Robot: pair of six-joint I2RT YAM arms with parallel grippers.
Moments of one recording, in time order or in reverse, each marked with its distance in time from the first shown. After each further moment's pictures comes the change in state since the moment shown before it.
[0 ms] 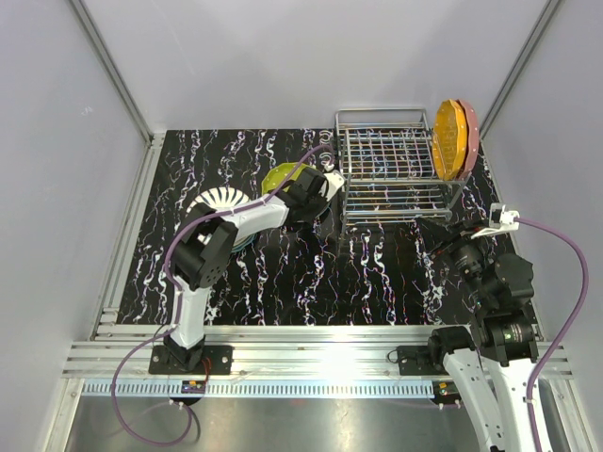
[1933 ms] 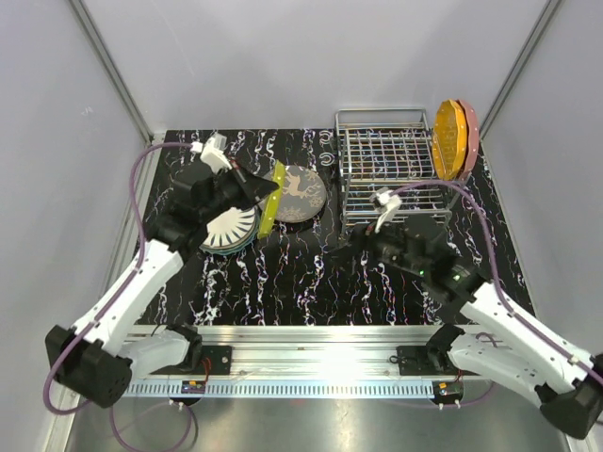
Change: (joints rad) left arm 0.264 -0.890 -0.380 0.068 0.388 -1.000; right arm 0.530 0.462 0.090 0.029 -0.082 -0.066
